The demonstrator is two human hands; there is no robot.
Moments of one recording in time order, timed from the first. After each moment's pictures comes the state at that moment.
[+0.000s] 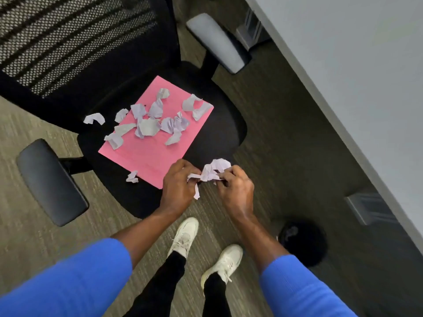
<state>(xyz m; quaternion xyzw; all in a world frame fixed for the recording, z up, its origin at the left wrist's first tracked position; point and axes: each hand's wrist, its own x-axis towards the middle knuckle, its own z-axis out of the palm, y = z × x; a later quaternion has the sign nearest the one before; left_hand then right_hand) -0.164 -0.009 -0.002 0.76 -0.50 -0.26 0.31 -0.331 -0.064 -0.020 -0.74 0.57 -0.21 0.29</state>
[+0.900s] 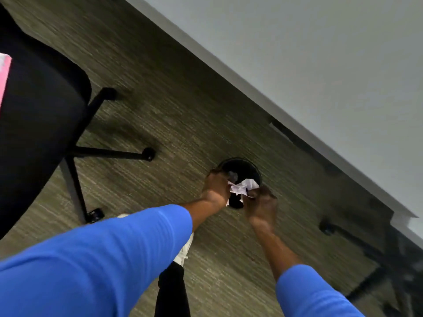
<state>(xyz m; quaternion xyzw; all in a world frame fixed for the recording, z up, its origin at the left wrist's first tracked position) -0.593 -0.002 -0.198 0.59 -0.67 -0.45 0.05 -0.718 0.070 -0.145 -0.49 0.83 -0.16 0.20</state>
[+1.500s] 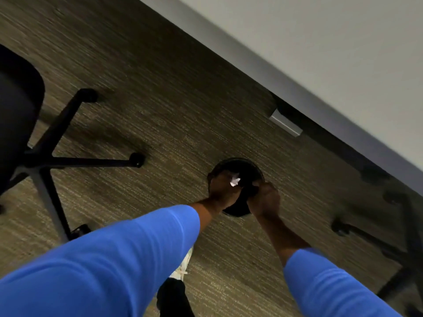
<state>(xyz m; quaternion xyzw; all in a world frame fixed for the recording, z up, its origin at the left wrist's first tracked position) -0.641 -0.014 -0.251 0.63 -0.53 -0.56 0.07 -0.760 0.036 -0.226 -0.44 0.86 -0.08 0.25</state>
